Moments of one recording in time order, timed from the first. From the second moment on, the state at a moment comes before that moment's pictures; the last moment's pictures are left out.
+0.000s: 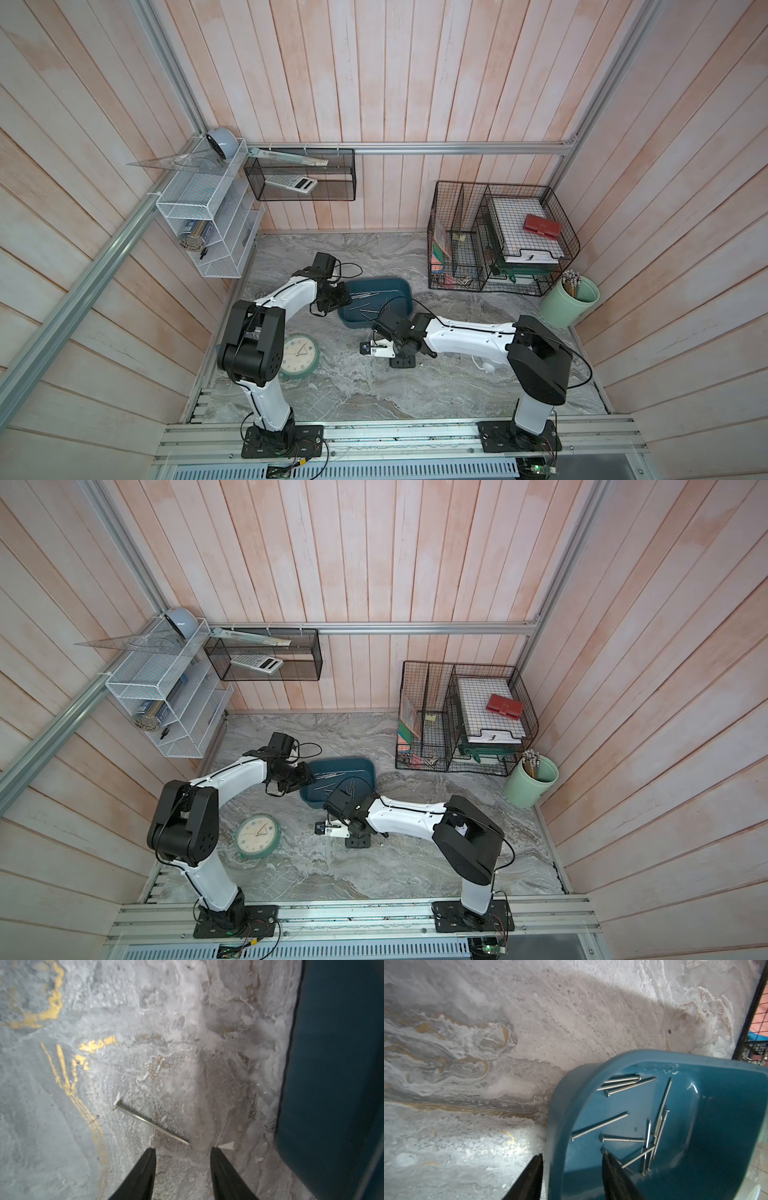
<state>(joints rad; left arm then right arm) -0.24 1.80 1.18 -0.55 0.26 -0.48 1.07 1.82 1.21 -0.68 0.10 -0.59</state>
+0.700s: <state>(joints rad) -0.22 1.80 1.15 -0.53 0.26 -0.48 1.10 1.85 1.22 -0.72 0.03 -0.61</state>
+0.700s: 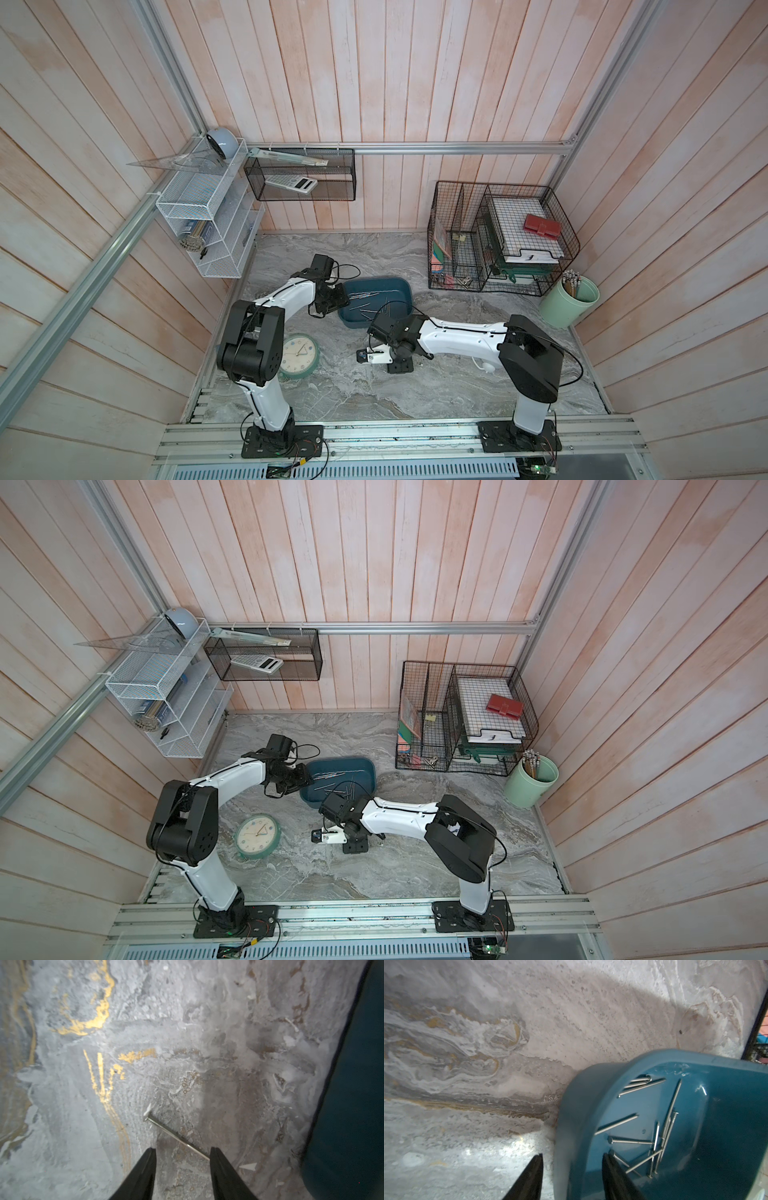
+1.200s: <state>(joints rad) -0.21 1.80 1.13 -0.53 0.26 -0.48 1.08 1.94 1.29 -0.70 -0.01 -0.64</state>
